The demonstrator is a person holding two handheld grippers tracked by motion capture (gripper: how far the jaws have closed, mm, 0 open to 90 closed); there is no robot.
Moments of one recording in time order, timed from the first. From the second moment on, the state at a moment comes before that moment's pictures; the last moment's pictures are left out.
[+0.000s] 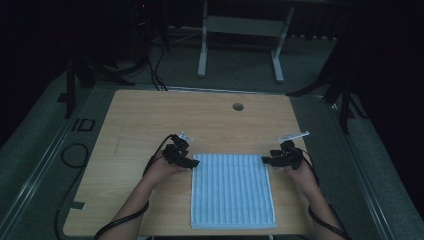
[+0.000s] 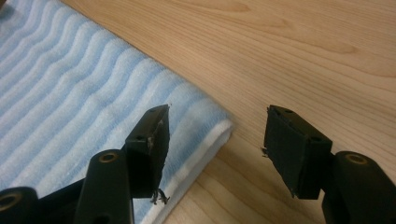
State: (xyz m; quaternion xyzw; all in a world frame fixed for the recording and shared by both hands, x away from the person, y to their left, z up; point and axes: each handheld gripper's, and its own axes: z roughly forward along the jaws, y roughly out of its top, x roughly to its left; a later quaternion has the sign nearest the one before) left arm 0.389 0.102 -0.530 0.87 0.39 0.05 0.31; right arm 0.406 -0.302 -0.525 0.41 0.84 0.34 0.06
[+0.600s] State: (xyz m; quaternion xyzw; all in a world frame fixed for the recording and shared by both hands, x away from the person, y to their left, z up) left arm 0.417 0.087 -0.537 0.87 0.37 0.02 0.31; right arm 0.422 -0.285 -0.535 0.39 0.87 0.30 0.04
